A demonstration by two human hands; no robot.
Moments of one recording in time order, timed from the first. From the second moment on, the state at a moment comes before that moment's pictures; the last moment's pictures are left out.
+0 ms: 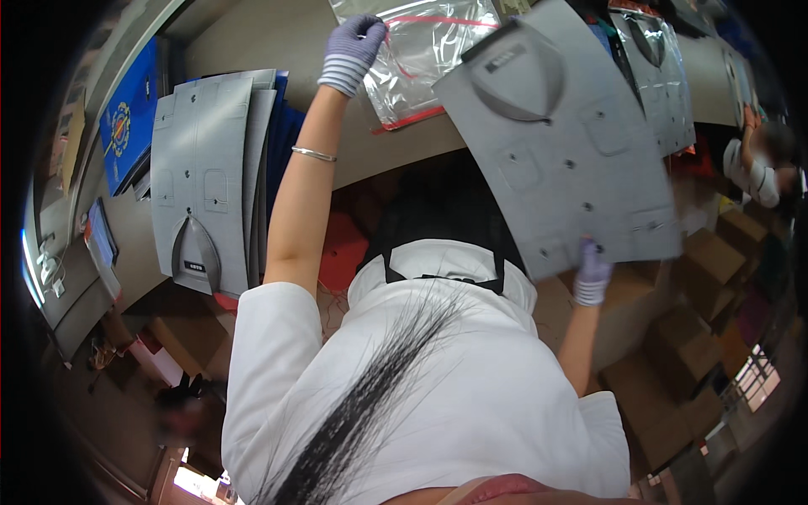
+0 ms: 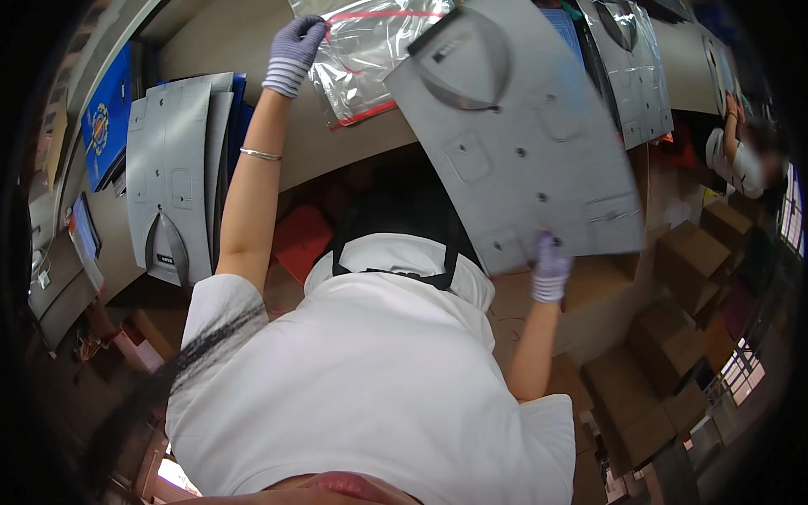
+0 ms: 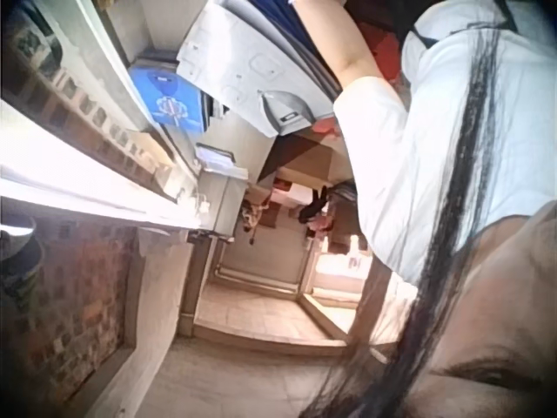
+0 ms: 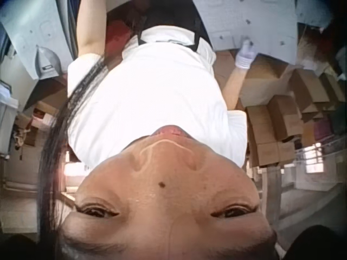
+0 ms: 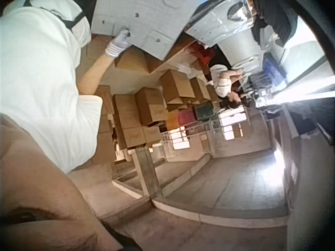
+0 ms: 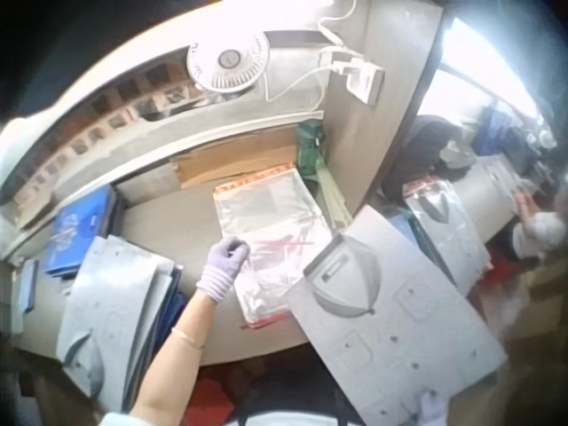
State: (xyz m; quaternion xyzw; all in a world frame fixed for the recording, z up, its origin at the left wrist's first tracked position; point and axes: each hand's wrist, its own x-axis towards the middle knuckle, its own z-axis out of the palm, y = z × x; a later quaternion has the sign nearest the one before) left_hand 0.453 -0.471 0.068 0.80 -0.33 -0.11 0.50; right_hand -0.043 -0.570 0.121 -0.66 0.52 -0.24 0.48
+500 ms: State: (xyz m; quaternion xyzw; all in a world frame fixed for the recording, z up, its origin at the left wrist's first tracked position) left_hand 0.382 -0.471 0.065 0.81 -0.49 0.00 0.32; right_hand -0.010 -0.584 0.125 -0.54 0.47 -0.11 0.69
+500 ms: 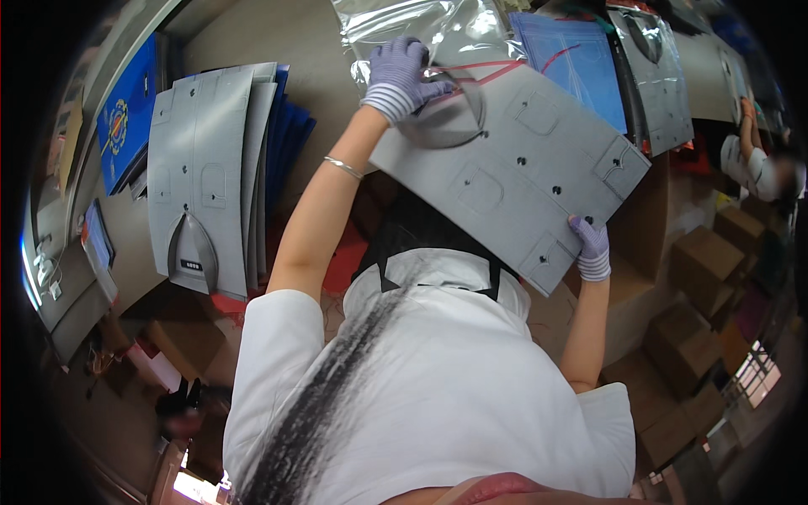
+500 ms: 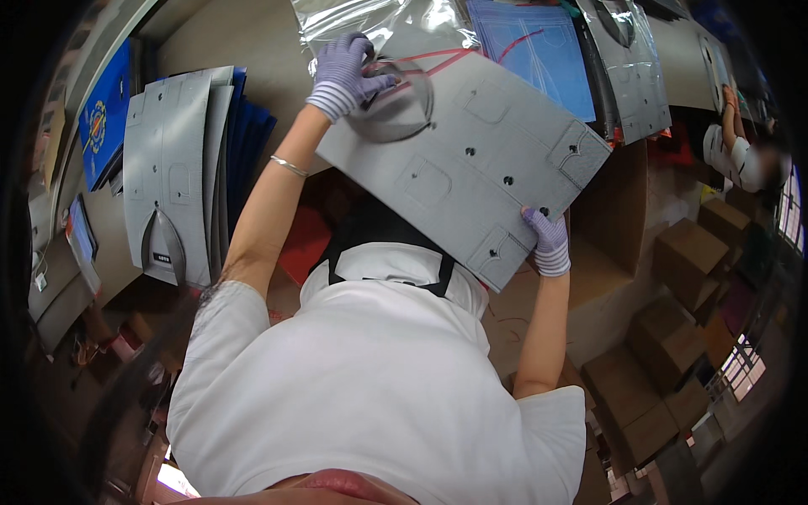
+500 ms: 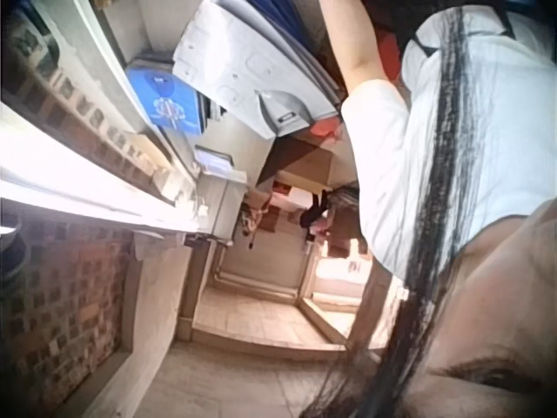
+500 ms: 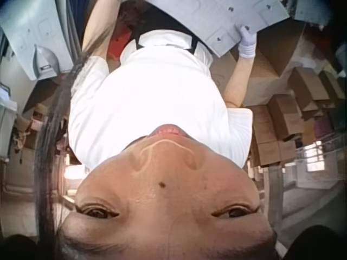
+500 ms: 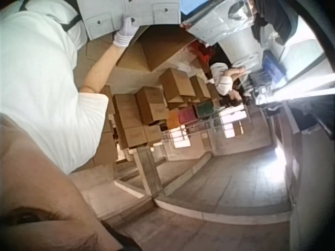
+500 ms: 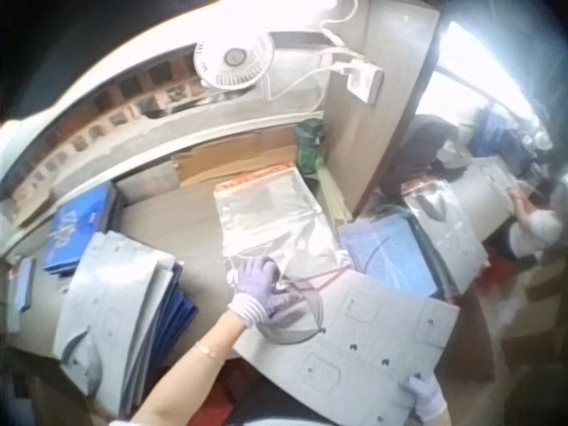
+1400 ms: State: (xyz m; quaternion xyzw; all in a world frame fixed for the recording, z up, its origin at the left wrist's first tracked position) left_hand 0.330 -0.392 0.050 0.79 -0.39 0.00 0.47; right_hand 0.013 -0.514 0.100 -0.36 0.53 -0.26 0.72
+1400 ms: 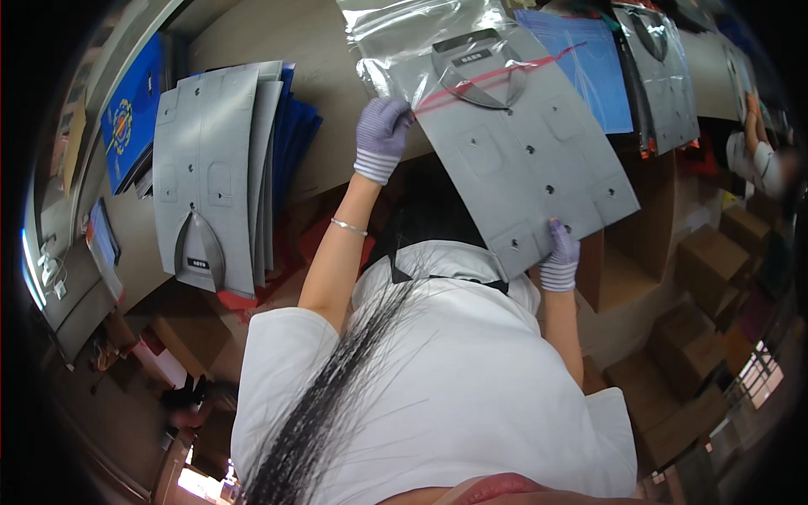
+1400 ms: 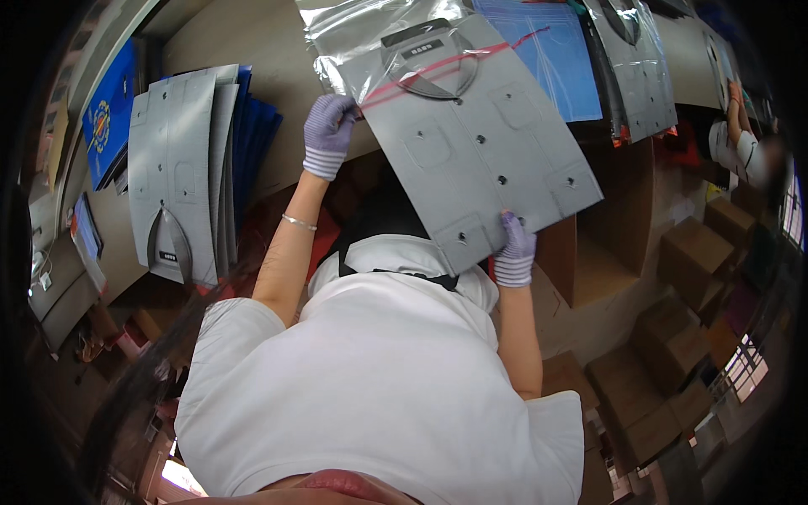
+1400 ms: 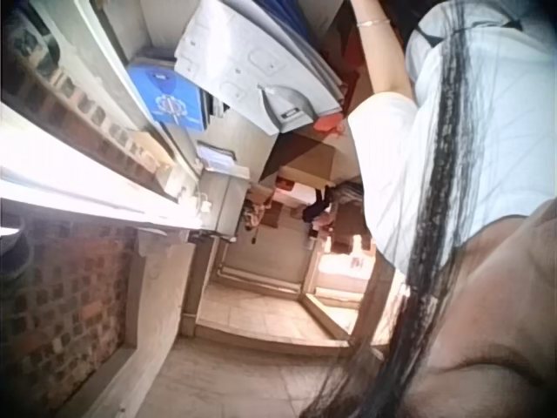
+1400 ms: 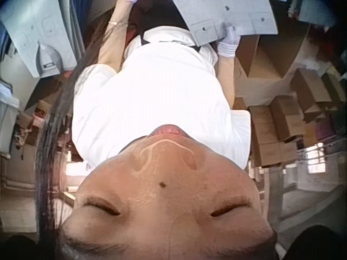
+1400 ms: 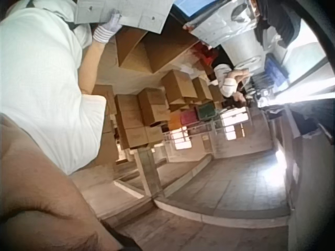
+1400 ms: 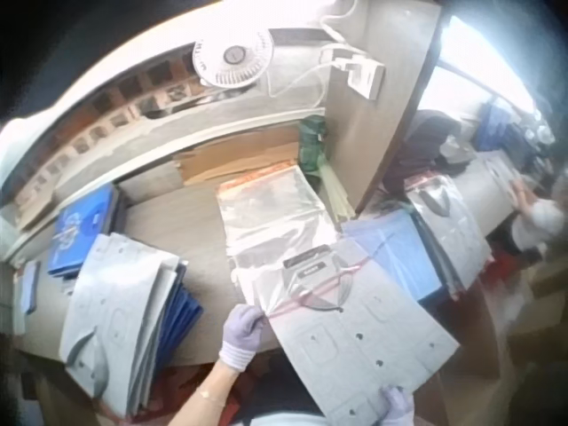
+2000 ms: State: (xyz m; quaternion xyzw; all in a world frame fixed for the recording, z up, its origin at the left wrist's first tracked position) left_hand 0.408 -0.430 -0.047 0.83 0.01 -0.29 0.47; right_hand 0.253 -0.743 0.006 -0.92 0.34 -0.09 0.20
